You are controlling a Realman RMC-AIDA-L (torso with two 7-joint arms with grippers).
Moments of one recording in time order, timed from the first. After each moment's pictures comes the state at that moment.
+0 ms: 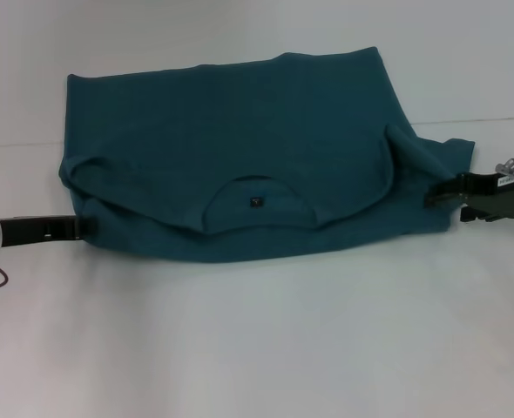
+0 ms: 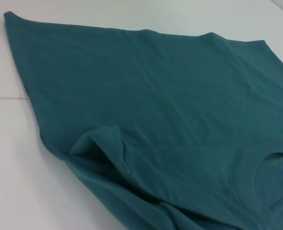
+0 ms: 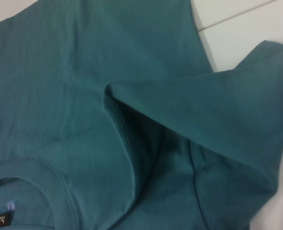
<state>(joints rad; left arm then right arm) -0.65 -2.09 -2.41 -0.74 -0.79 0.99 -2.16 0.82 1.88 -0.72 -0.46 -2.55 -1.00 2.71</state>
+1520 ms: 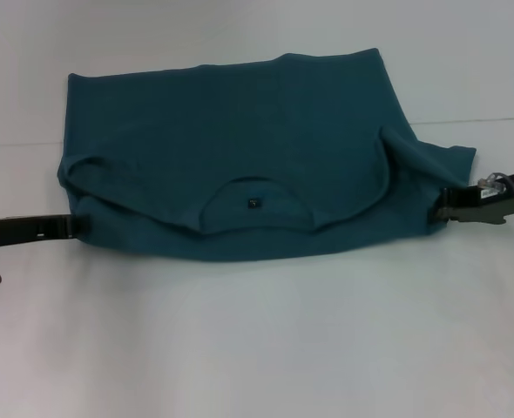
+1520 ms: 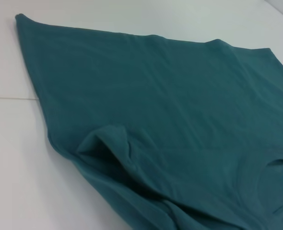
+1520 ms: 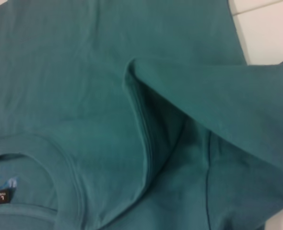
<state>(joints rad) -0.64 -2.08 -2.41 -0.74 -0.81 0.99 -2.16 0.81 1.92 -0.75 -0.47 -2.53 -0.97 2.63</state>
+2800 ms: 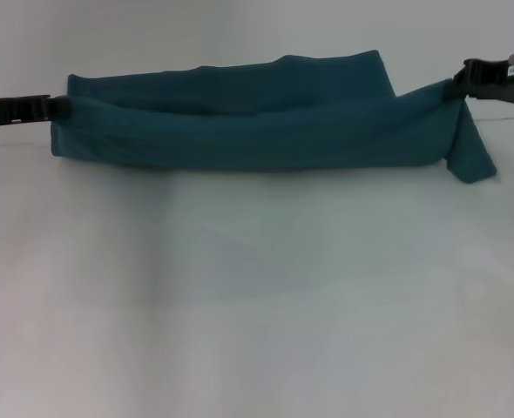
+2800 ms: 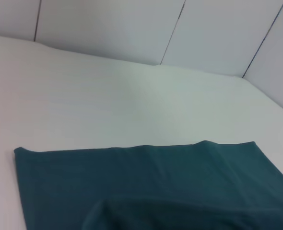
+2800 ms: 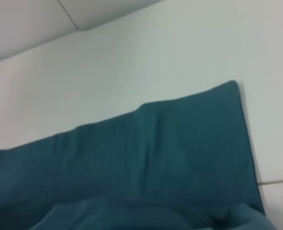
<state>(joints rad) -0.78 -1.96 -2.46 -0.74 -0.89 1.01 -2.20 0.87 1.83 -0.73 -0.62 -2.40 -1.01 2.60</state>
